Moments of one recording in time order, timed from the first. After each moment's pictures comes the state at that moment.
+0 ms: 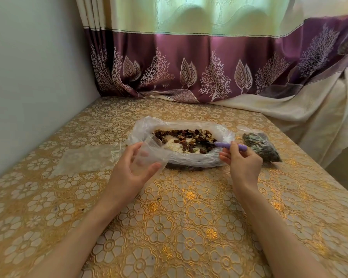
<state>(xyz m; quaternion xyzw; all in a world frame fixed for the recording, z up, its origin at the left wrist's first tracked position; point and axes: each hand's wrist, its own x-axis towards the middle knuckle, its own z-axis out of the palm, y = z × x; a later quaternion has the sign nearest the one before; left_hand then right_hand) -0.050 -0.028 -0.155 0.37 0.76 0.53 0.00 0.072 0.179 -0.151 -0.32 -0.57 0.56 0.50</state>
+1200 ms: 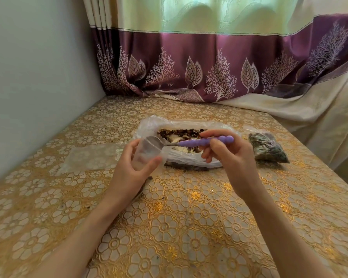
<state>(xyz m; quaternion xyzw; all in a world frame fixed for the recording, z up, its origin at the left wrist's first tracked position) -0.051 -0.027 -0.153 0.34 0.69 0.64 0.05 0.086 0.134 -0.110 -0.01 -0.70 0.60 0.40</state>
